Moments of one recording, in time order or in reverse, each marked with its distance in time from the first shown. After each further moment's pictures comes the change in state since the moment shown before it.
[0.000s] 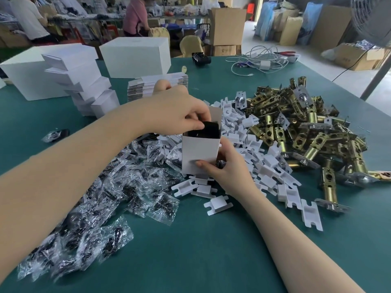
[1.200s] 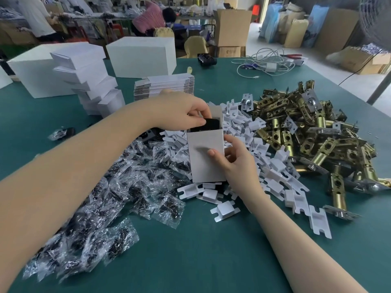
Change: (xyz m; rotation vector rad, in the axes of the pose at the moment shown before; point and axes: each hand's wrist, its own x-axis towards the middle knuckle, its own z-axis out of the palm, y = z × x) left_hand 0.007 -0.017 0.005 -0.208 -0.089 -0.136; right_hand 0.006 -0.011 0.002 0.038 0.108 0.105
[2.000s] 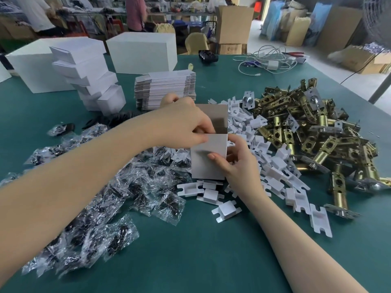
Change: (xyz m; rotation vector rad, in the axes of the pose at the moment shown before) left_hand -0.021 0.019 0.022 0.140 0.086 0.058; right_hand -0.008 0.000 -0.002 0.031 -0.002 -0.103
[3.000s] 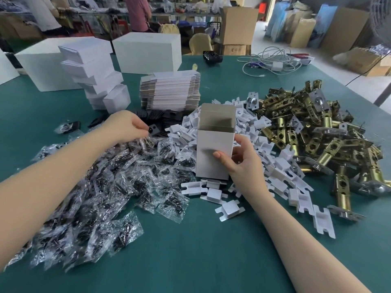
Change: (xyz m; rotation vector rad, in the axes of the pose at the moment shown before) left_hand -0.040 -0.122 0.046 -0.357 0.032 -0.646; right_hand 0.003 0.010 0.001 0.016 0.006 0.065
